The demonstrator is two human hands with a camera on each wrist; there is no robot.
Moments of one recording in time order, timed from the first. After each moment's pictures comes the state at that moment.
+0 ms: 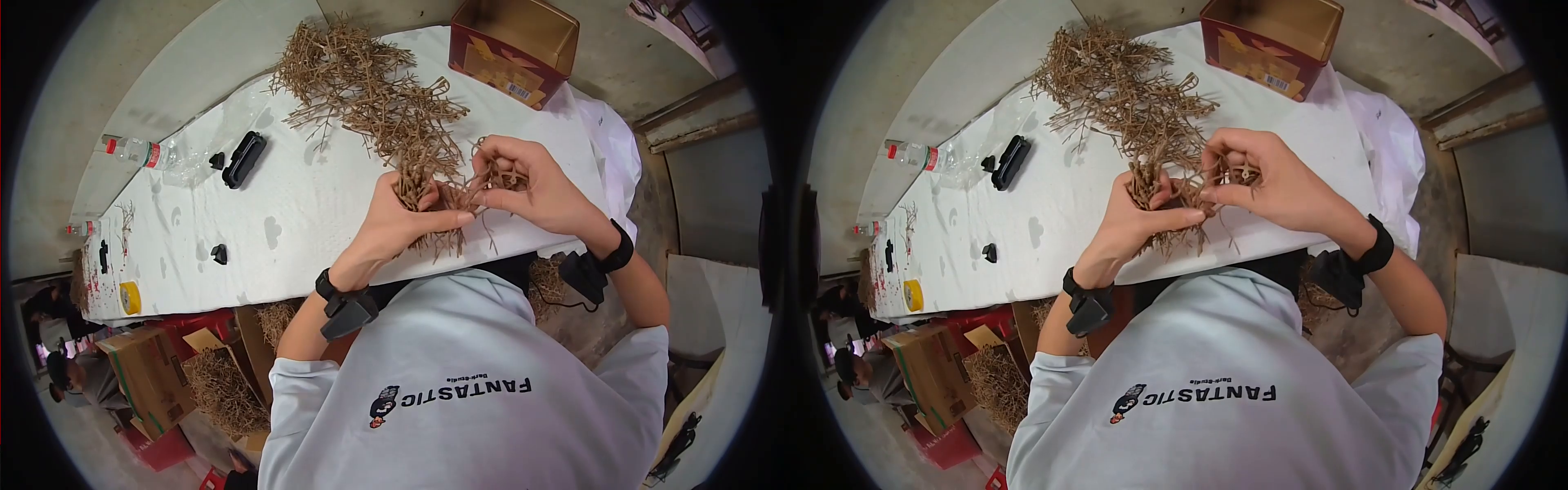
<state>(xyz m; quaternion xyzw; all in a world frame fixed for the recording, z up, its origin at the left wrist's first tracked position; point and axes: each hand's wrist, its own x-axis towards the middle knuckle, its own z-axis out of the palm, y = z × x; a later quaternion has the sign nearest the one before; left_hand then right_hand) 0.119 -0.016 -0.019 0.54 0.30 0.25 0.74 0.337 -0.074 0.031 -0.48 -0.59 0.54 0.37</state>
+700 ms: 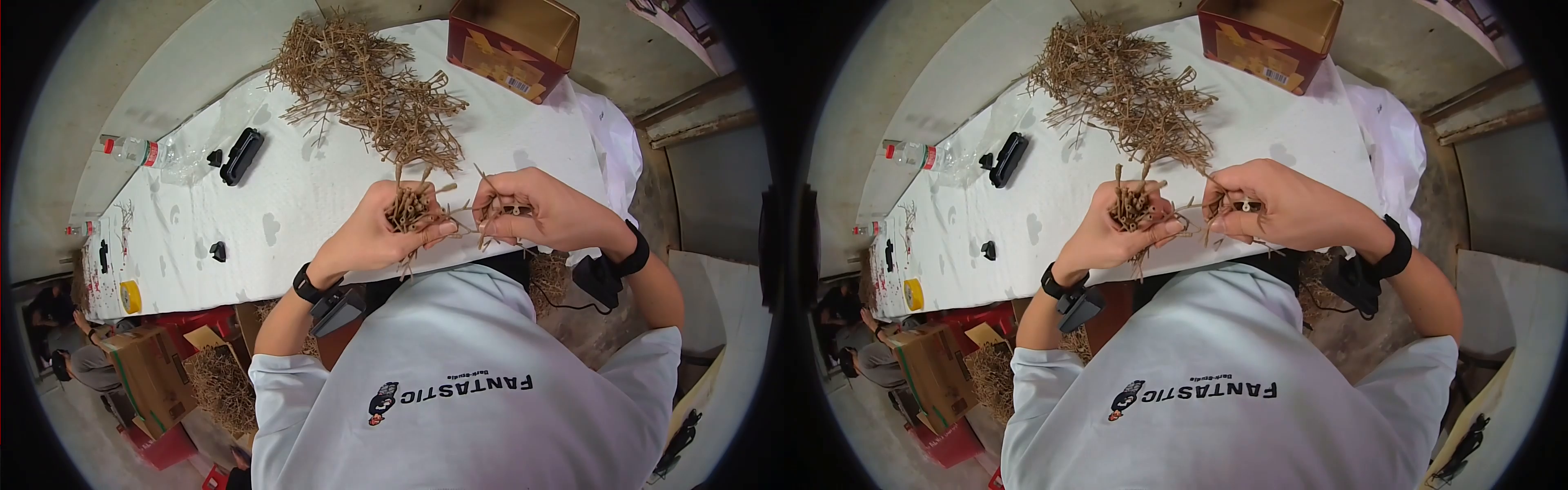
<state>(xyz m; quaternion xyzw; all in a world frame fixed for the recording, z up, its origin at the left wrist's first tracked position) 0.092 -0.012 0.000 0.67 0.22 0.17 0.69 0.340 -0.088 0.050 -0.47 -0.57 0.65 0.21</state>
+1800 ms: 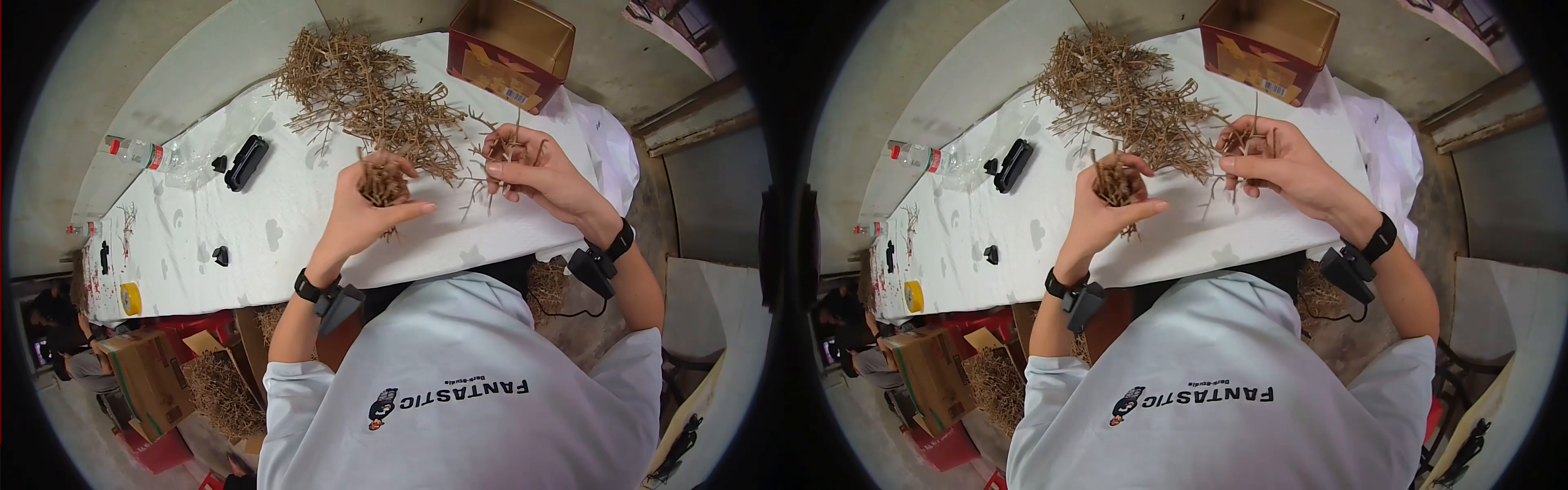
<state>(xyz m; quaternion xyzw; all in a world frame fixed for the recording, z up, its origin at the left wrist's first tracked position) 0.090 0.006 -0.010 0.65 0.31 0.30 0.62 0.360 -0.071 0.018 -0.47 -0.41 0.65 0.43</state>
